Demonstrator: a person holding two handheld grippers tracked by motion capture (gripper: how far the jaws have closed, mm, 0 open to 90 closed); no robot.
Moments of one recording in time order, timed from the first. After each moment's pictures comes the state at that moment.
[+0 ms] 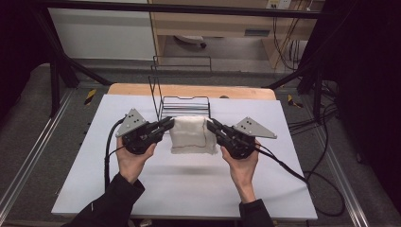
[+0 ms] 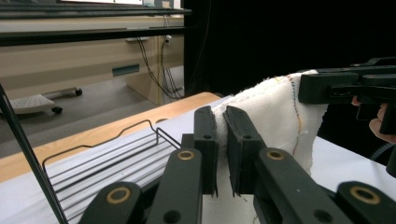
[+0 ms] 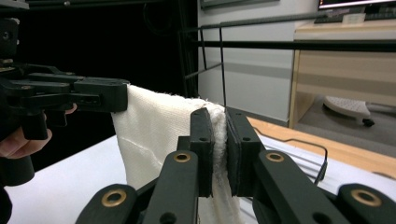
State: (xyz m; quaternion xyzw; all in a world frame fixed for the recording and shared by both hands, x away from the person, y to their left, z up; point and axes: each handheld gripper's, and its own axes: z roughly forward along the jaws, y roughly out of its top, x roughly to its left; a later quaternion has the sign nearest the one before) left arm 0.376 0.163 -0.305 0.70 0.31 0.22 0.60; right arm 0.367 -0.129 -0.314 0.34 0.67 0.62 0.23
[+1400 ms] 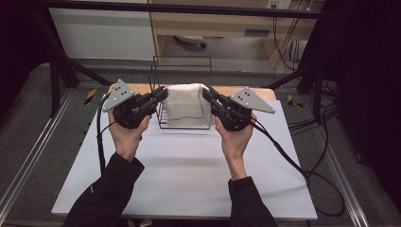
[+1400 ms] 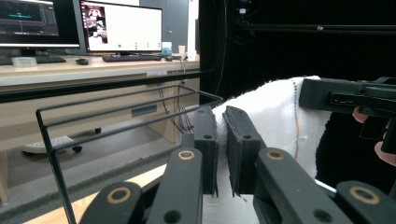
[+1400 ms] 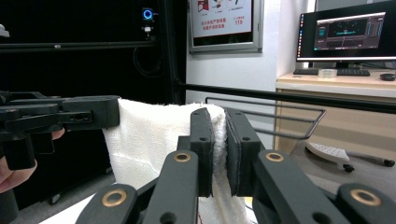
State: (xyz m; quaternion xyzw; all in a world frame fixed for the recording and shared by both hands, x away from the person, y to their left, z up) left arm 0.404 0.174 -0.248 0.66 0.30 0.27 0.64; right arm 0.400 -0.108 -0.252 0.32 0.62 0.66 0.29
